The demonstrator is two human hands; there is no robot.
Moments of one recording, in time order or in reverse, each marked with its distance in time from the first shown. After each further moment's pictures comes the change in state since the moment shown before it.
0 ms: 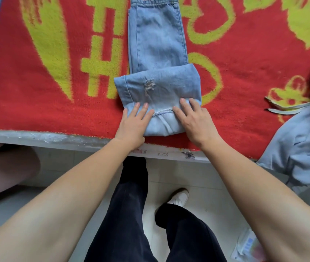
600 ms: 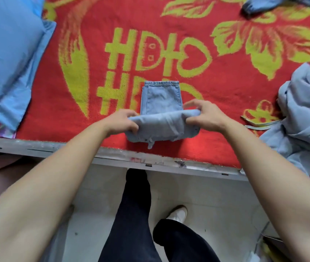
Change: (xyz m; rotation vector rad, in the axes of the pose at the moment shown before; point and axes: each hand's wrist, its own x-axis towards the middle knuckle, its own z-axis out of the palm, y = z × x) left_hand -0.053 -0.030 -0.132 -0.998 -0.092 -0.207; right_hand -0.034 0.066 -0.123 0.868 -0.075 0.218
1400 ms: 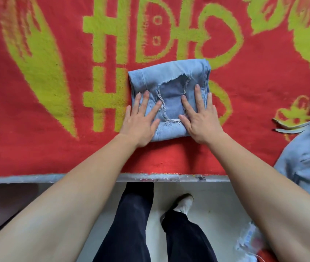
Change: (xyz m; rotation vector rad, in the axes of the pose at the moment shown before) left_hand 0.172 -0.070 0.021 0.736 0.088 0.254; right_hand 0.141 0.024 0.108 -0.572 0.074 0.115
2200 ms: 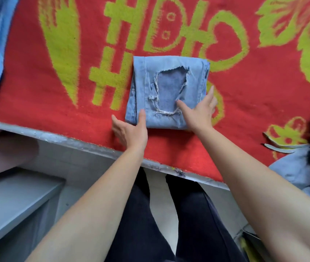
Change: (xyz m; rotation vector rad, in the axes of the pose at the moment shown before) left_hand -0.059 0.105 0.012 -1.208 0.557 -1.165; right_hand -0.013 0.004 -0.038 0.853 0.129 0.302
